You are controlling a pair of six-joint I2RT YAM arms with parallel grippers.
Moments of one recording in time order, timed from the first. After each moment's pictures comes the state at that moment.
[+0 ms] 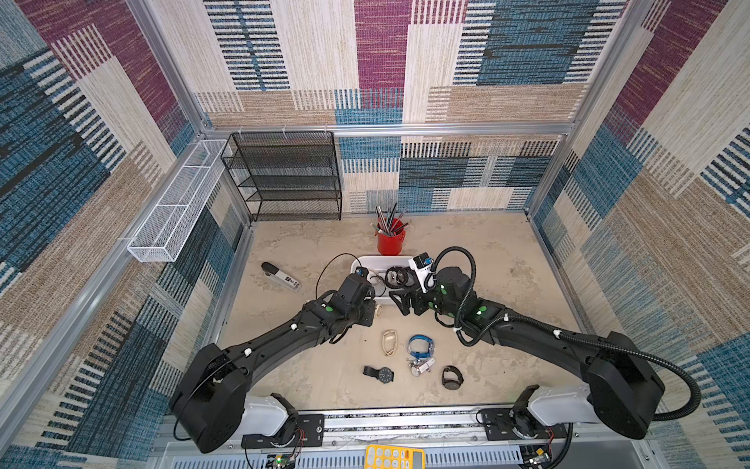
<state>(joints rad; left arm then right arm) -0.67 1.39 0.87 -0.37 -0.14 -0.35 0.72 1.35 0.78 0.13 -0.10 0.23</state>
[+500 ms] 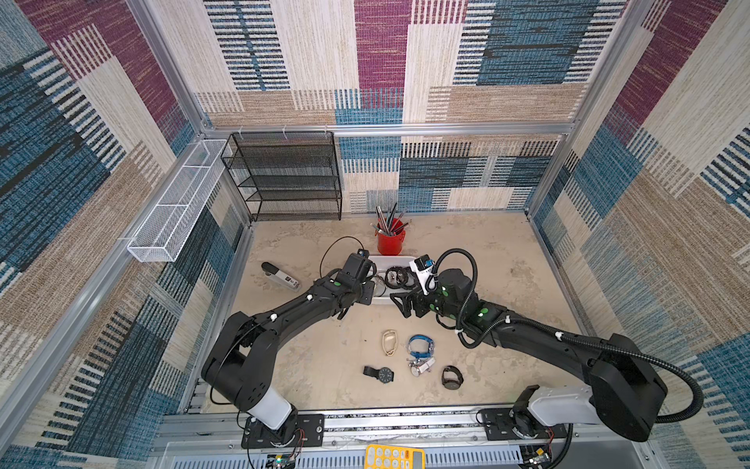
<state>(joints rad) -0.57 1.61 1.05 -0.35 -0.18 -0.23 0.72 1.34 0.76 0.14 -0.10 0.23</state>
